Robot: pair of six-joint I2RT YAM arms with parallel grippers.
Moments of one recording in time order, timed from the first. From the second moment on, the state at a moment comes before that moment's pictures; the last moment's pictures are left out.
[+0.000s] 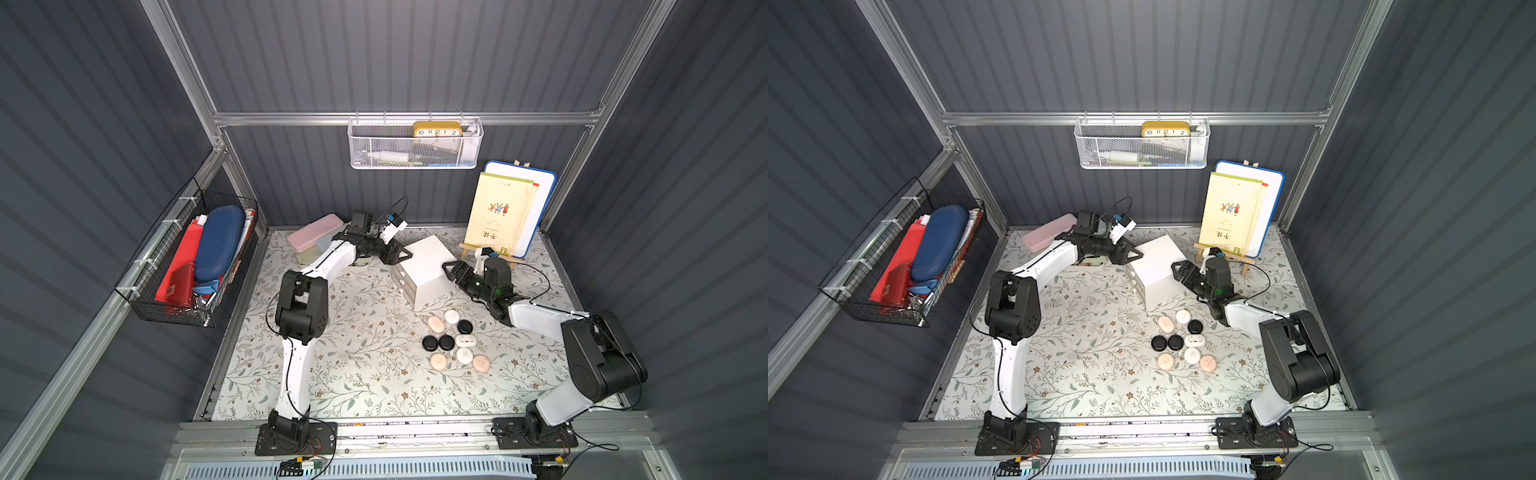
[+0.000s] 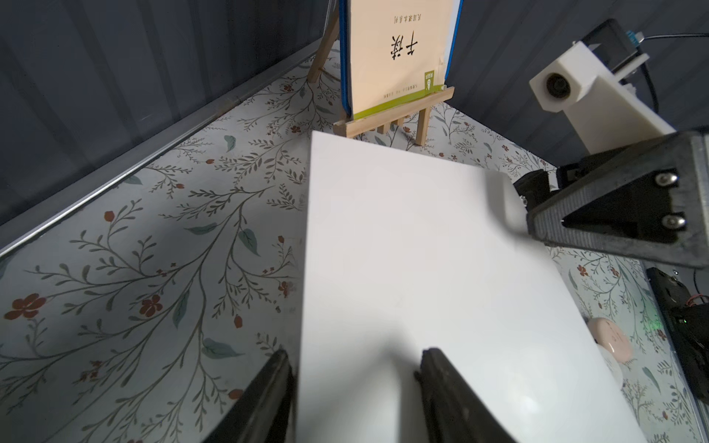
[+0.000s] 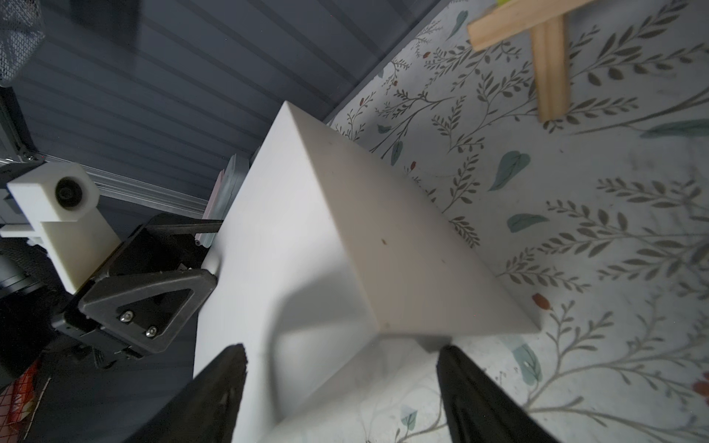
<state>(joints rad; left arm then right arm) -0.37 2.23 1.85 -0.40 0.86 0.35 0.27 1.61 0.78 0.41 -0.27 0.86</state>
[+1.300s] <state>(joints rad) -0.41 1.99 1.53 -0.34 0.76 0.23 0.24 1.75 0.97 0.28 -0.35 0.80</state>
